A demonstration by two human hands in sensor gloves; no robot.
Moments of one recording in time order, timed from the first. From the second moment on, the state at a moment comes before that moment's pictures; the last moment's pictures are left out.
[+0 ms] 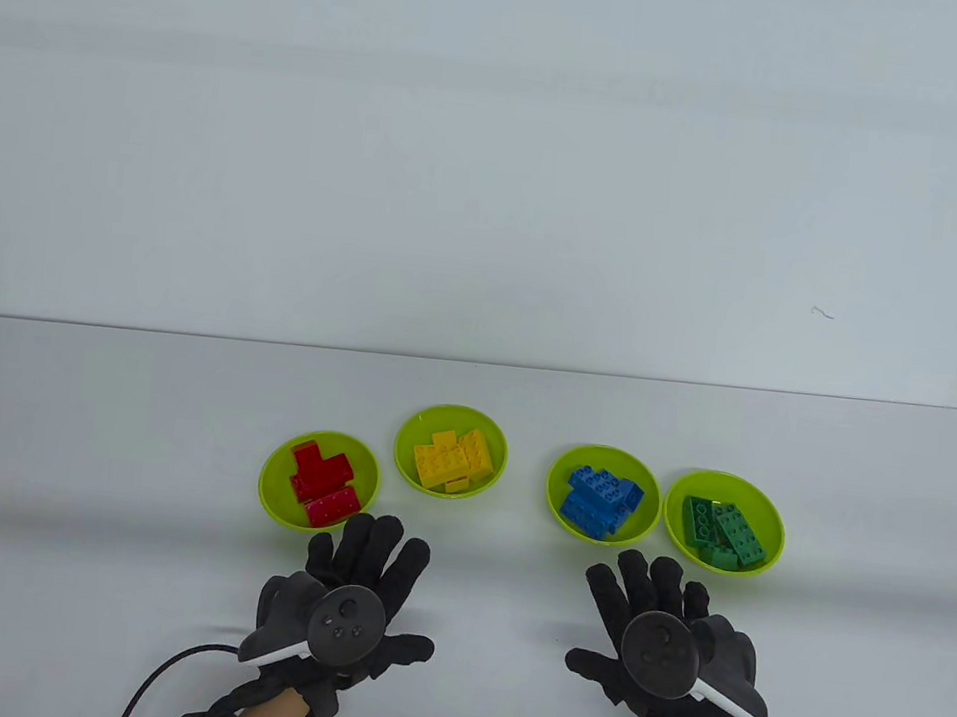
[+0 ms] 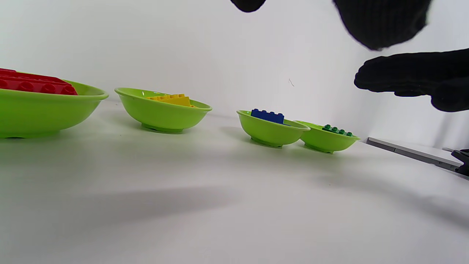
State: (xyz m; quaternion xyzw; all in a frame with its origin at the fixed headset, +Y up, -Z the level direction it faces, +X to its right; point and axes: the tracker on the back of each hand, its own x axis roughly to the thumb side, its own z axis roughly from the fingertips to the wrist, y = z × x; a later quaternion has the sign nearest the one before) left_hand -0.151 -0.703 -0.330 0.00 -0.28 0.11 0.95; right_hand 0.180 -0.697 -0.315 0.18 0.03 0.98 0.12
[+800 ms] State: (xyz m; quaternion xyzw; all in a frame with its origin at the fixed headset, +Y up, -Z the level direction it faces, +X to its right) left_hand -0.147 -0.711 -0.327 -0.02 -0.28 0.09 0.95; right_hand 0.172 -0.697 -0.310 0.19 0.04 0.97 0.11
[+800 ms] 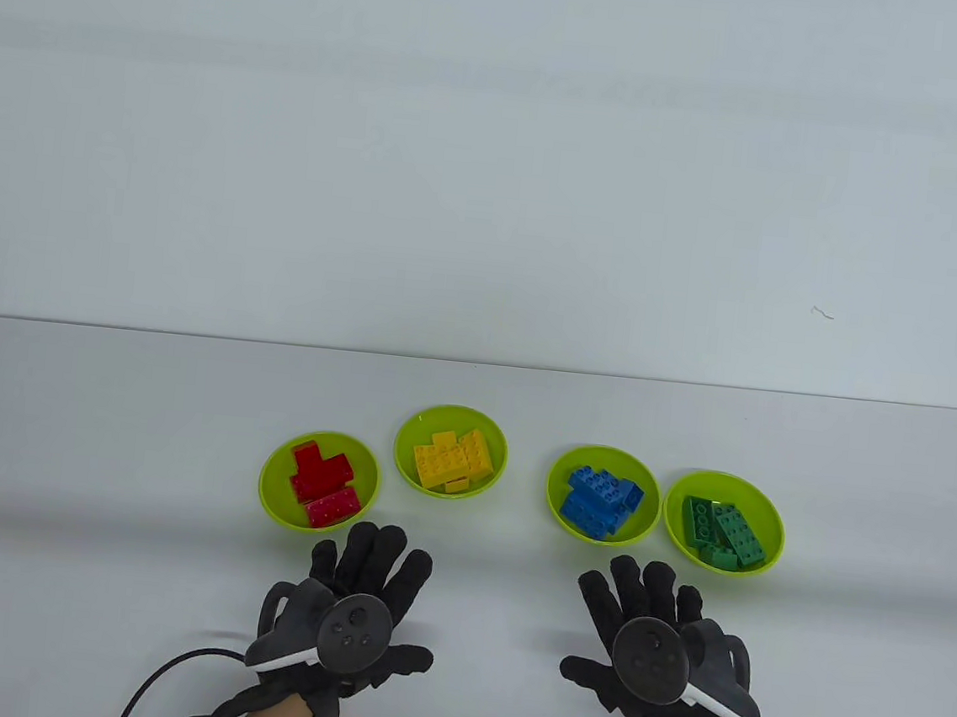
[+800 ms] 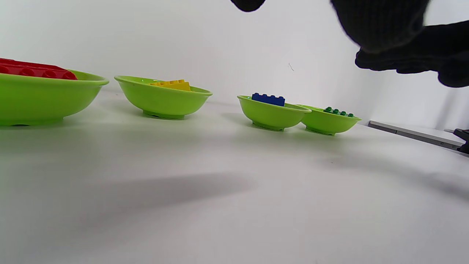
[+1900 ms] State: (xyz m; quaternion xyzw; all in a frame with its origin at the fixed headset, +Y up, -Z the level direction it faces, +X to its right) left_hand -0.144 -0.713 -0.327 -0.03 -0.29 0.09 0.95; right_hand 0.167 -0.699 -0.308 0.20 0.05 0.97 0.11
